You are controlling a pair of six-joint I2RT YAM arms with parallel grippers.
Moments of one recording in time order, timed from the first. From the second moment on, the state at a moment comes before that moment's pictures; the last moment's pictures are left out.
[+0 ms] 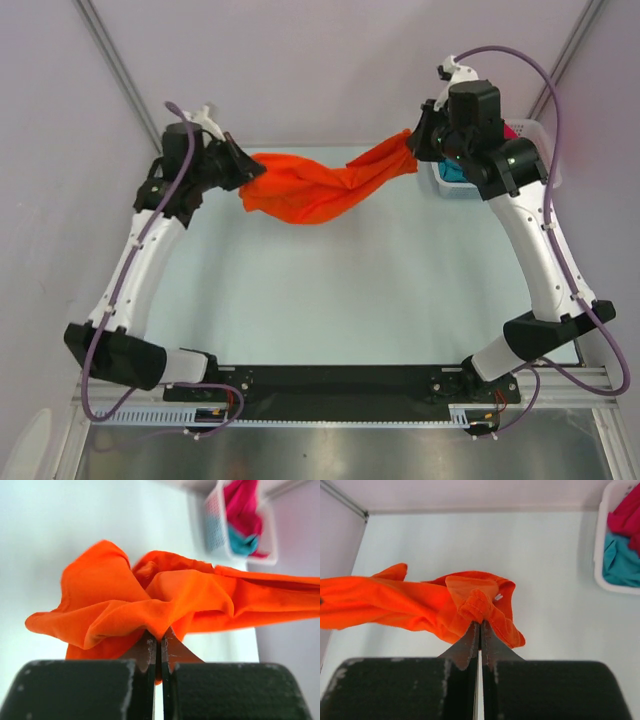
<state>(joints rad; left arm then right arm) -0.23 1.38 1.43 -0.55 0.30 -0.59 0.44 1.53 2.01 -0.92 0.08 0.34</state>
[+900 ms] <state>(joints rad) -0.01 1.29 1.31 -0.71 0.34 -0.52 0.34 1.46 1.77 -0.85 0.08 0.34</state>
